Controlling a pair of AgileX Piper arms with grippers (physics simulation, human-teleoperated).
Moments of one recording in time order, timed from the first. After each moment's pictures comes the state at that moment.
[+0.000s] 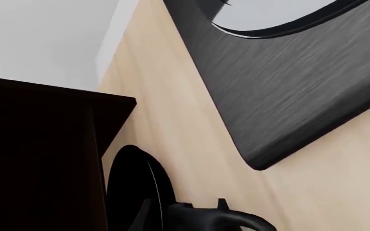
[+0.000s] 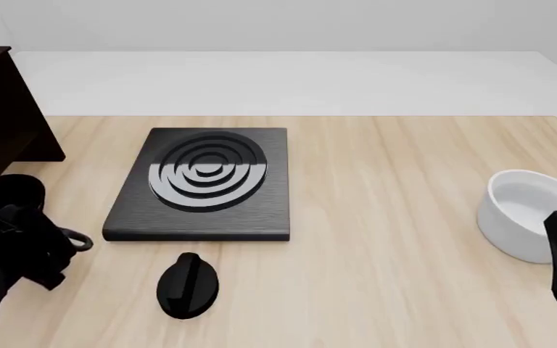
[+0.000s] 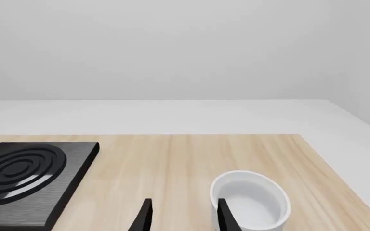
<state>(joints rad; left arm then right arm) 0.26 1.74 -0.24 -0.89 1.12 -0.01 0.00 -0.05 0.05 0.00</state>
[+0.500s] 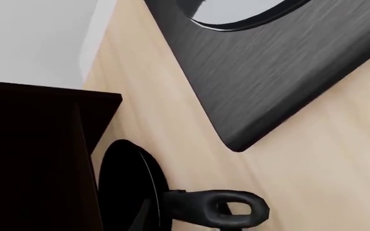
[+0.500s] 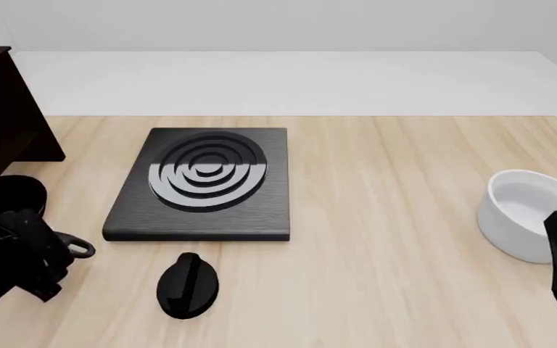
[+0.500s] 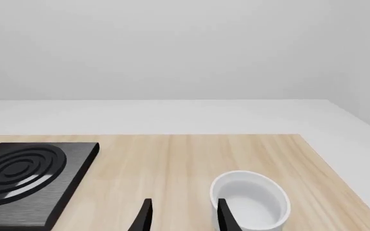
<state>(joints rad) 0.25 1.61 -0.20 -0.73 1.13 -0.01 0.00 -0.05 0.05 0.00</state>
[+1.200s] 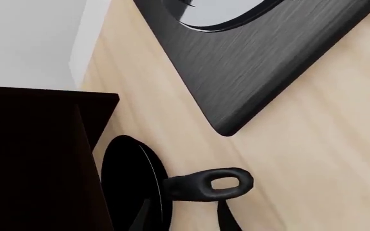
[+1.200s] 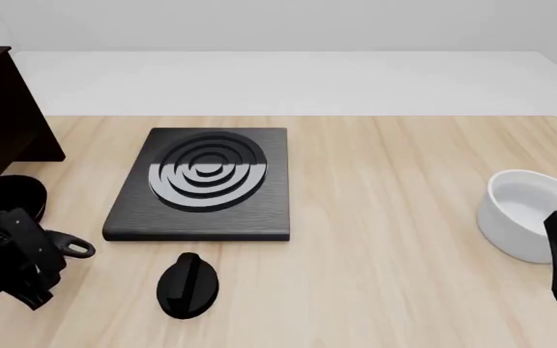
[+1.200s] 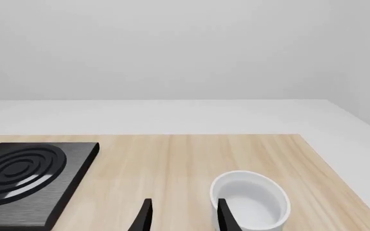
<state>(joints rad) 0.23 1.38 -0.18 -0.47 1.15 -0.01 0.00 -0.05 0.05 0.00</state>
